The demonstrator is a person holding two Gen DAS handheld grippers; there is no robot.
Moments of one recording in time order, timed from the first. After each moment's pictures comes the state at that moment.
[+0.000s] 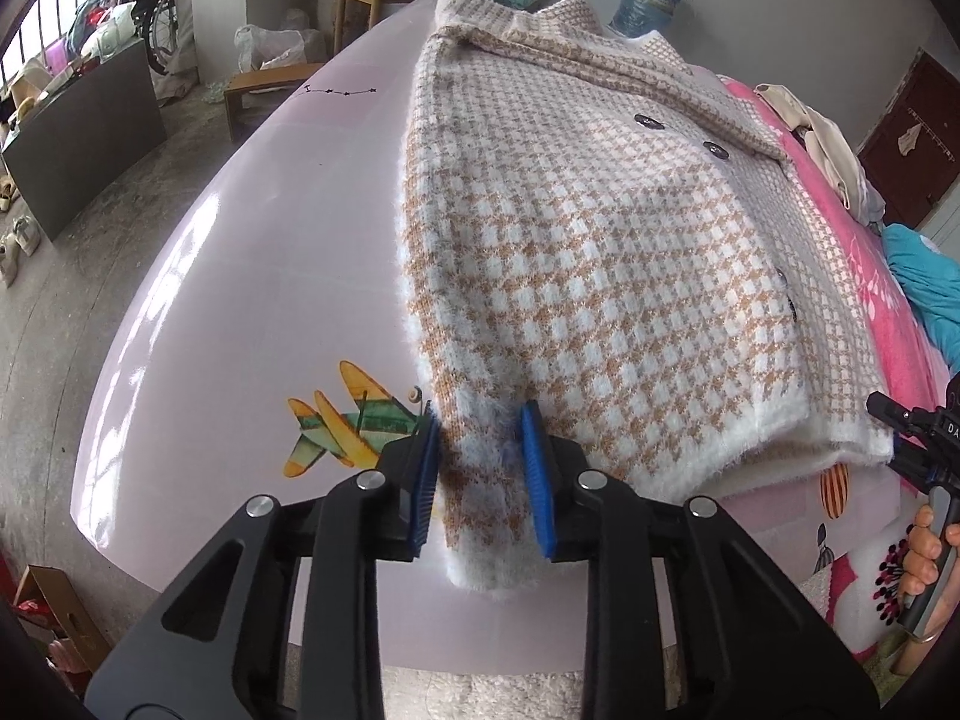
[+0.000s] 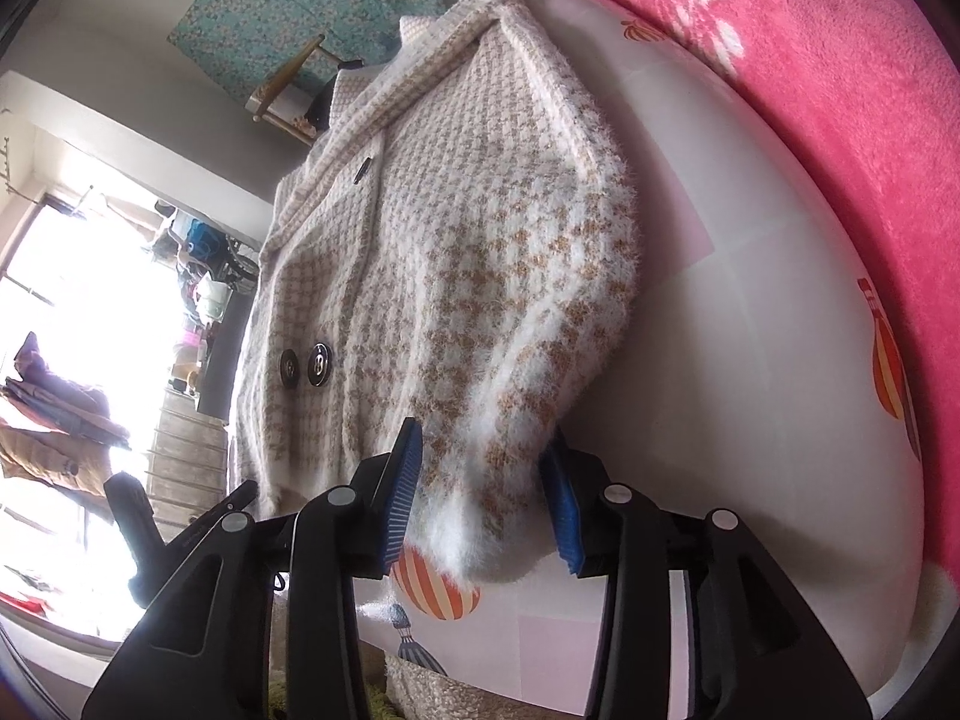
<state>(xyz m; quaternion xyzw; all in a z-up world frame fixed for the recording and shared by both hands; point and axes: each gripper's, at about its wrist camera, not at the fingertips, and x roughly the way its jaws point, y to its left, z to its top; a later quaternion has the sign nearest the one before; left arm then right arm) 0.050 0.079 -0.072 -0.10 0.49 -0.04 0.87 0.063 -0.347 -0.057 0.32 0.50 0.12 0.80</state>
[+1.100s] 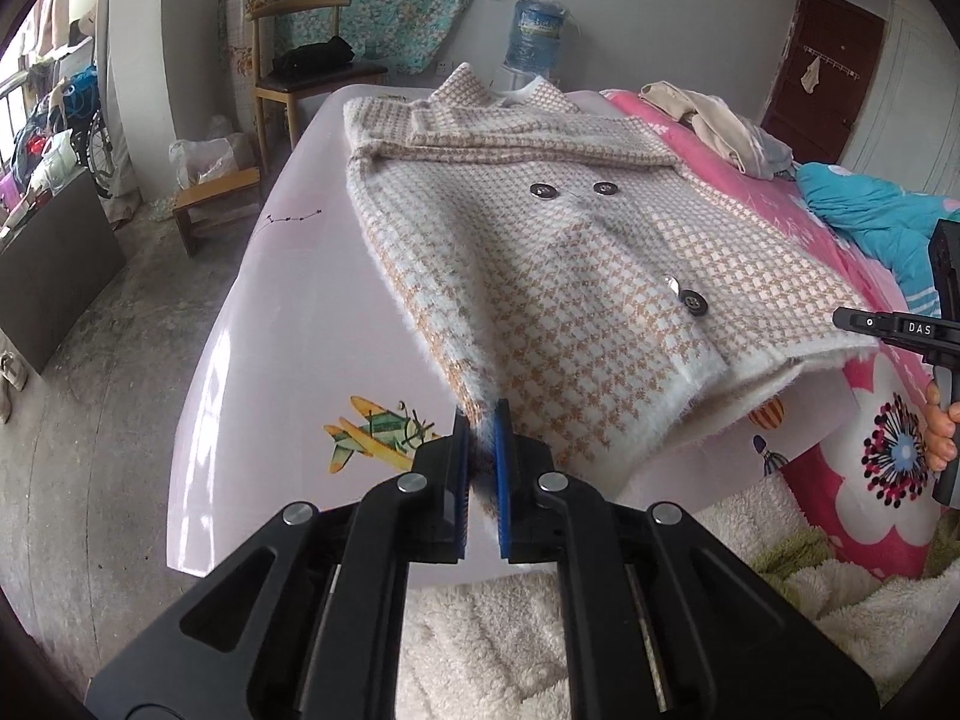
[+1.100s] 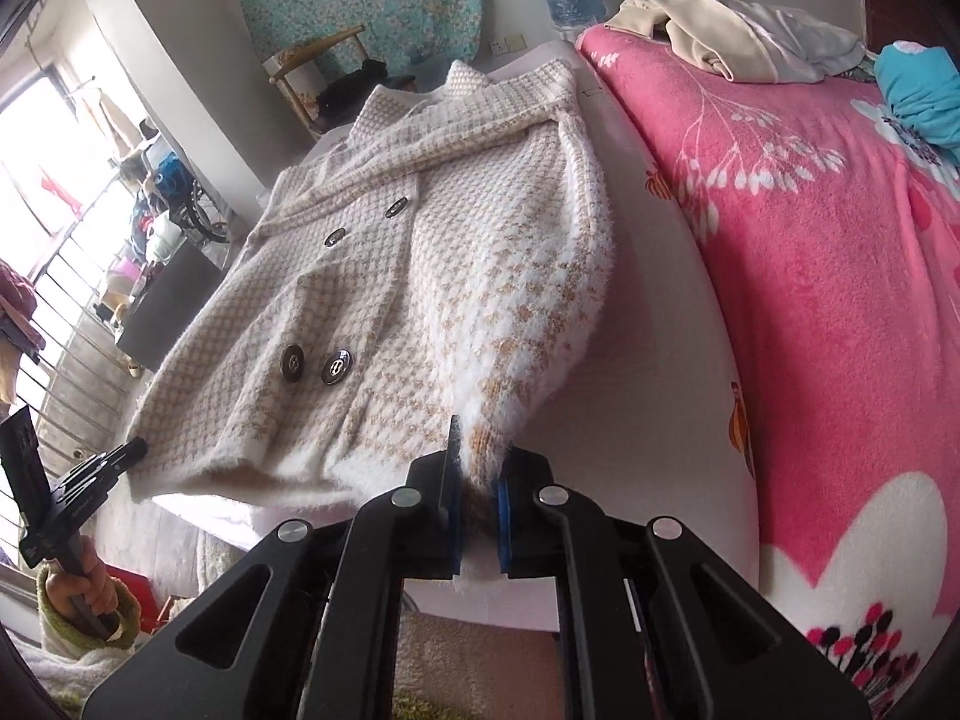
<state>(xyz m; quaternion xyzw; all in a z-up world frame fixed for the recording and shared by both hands) -0.009 0.086 0.003 -0.01 0.42 -0.13 0.90 0.028 -0.328 0.031 0.15 0.48 0.08 0.86</state>
